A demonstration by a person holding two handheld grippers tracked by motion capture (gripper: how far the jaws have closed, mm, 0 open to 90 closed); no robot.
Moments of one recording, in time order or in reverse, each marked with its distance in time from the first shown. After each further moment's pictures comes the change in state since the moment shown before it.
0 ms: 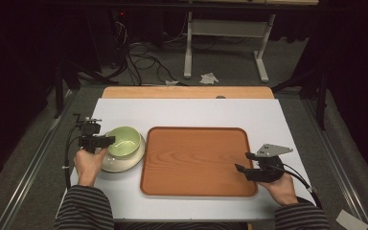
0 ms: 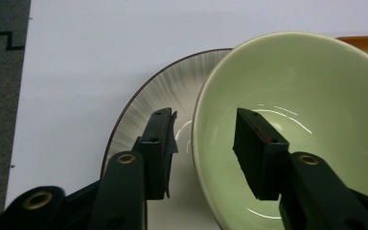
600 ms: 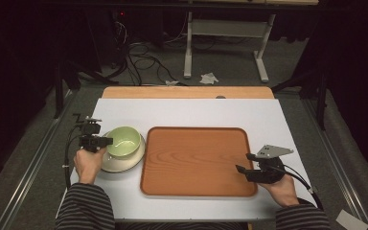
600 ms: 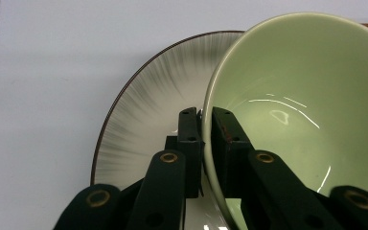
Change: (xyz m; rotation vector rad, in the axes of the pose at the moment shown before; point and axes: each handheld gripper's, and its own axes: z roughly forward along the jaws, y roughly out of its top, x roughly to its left) left arm 0.009 0.001 0.008 0.062 -0.054 -0.032; right arm 0.001 -0.002 -0.002 0.005 -0.002 0.000
